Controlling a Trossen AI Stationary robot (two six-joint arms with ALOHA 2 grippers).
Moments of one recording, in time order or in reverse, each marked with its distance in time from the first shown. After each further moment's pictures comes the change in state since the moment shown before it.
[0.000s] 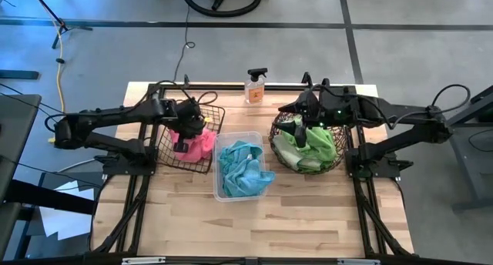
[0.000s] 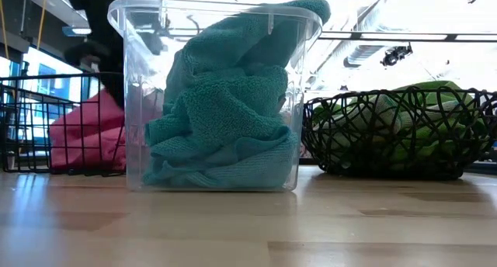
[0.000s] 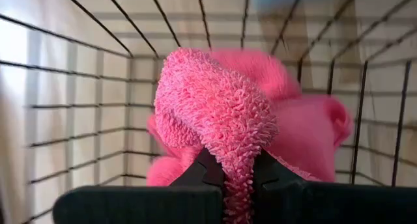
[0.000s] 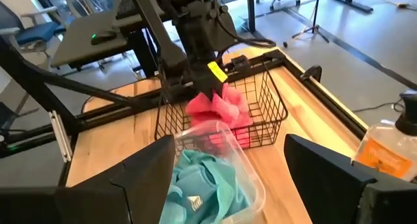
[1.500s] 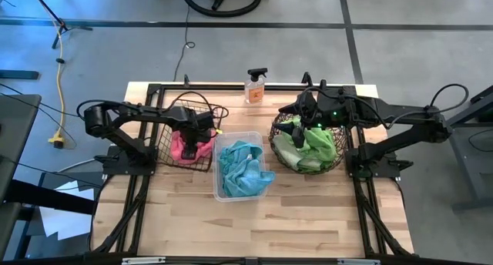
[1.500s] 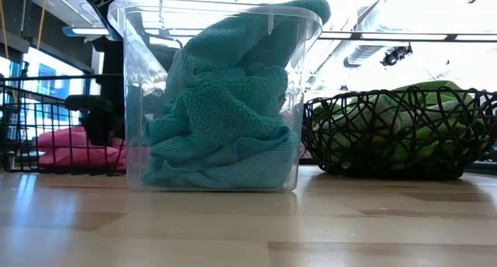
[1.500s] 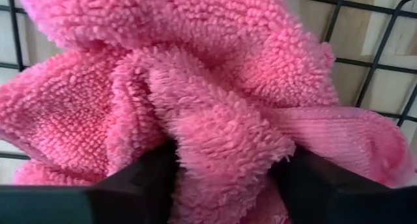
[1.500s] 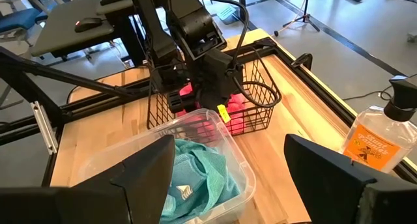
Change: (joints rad) left arm 0.001 0.372 -0.081 0.100 0.005 -0.138; right arm 0.000 0.015 0.000 -0.040 0.027 0.009
